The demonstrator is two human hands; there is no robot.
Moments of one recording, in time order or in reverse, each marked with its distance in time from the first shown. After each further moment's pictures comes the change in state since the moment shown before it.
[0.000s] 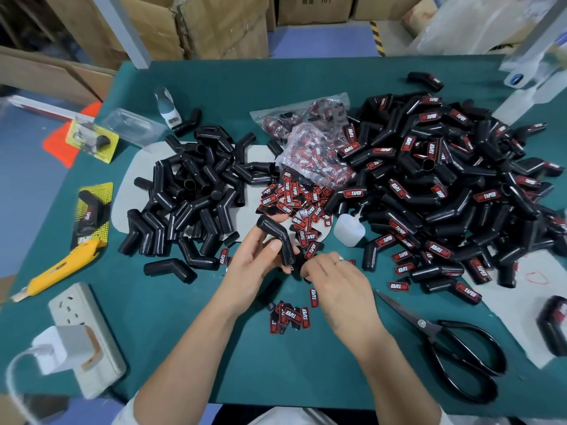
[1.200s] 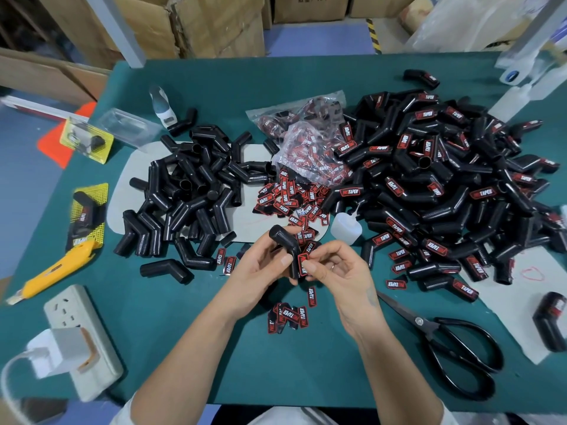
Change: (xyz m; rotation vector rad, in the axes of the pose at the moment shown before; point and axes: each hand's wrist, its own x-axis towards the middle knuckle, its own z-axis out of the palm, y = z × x) left_hand -0.008 0.006 0.011 -0.006 -0.151 -0.063; right_hand 0.007 -0.006 -0.016 1.623 0.102 0.590
